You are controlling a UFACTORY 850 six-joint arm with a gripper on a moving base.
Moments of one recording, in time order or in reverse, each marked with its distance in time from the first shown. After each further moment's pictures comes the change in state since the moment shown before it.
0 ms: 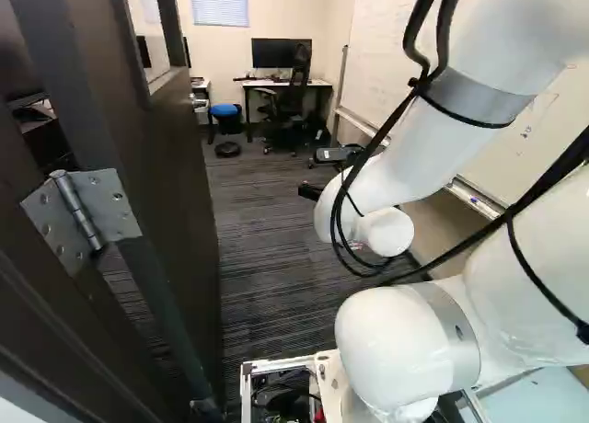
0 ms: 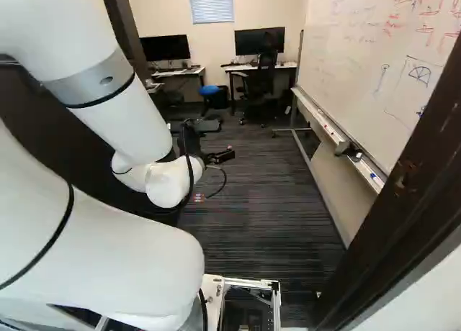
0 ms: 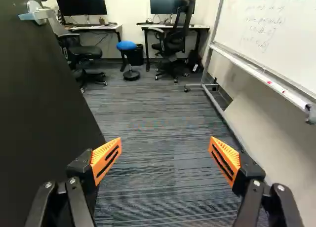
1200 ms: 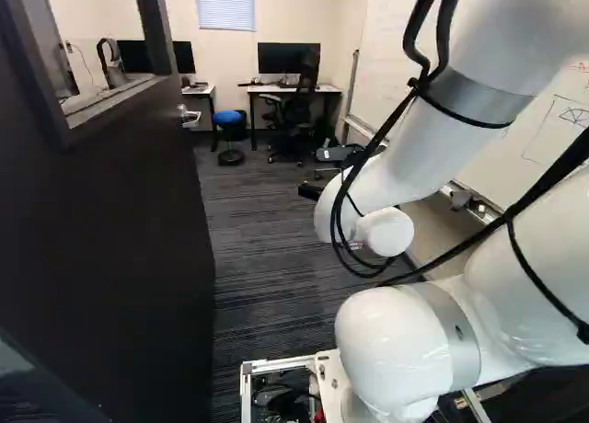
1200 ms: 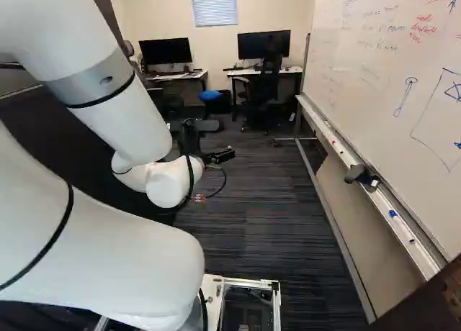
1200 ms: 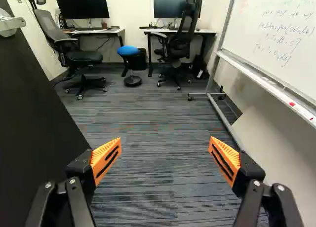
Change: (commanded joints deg) arm 0.0 0.0 0.0 0.0 0.0 0.0
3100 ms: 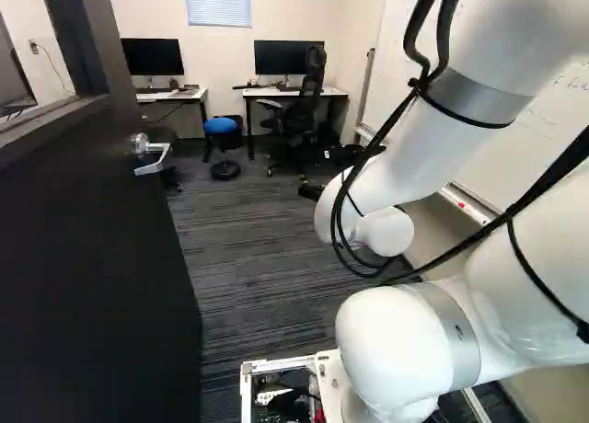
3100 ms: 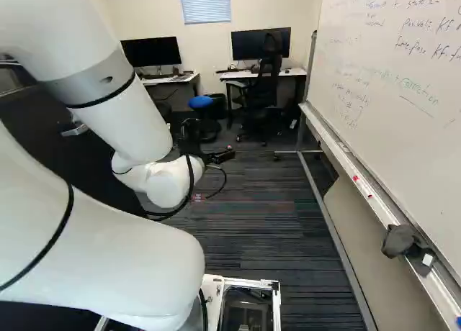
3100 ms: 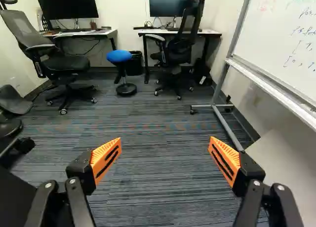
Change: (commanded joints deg) arm 0.0 0.0 0.0 0.0 0.0 0.0
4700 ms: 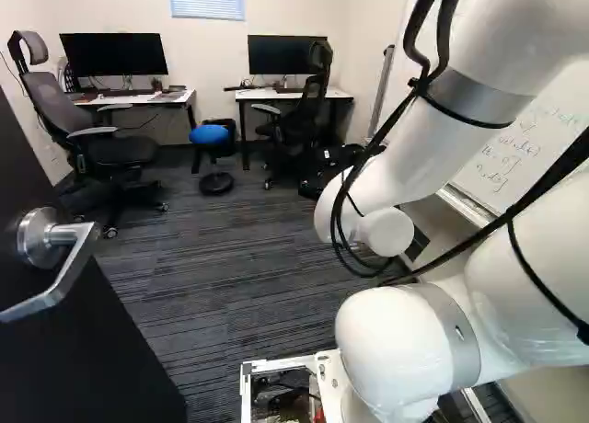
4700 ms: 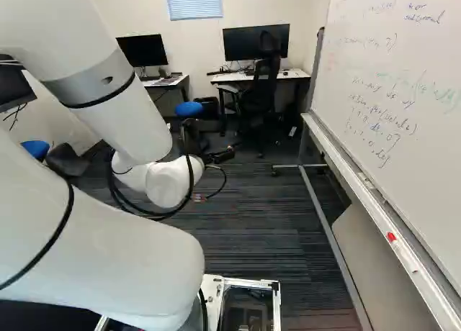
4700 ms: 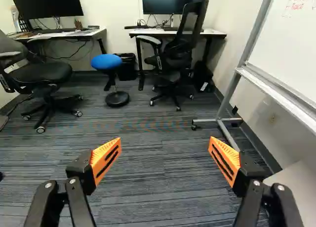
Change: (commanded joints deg) arm 0.0 0.0 0.0 0.0 0.0 0.0
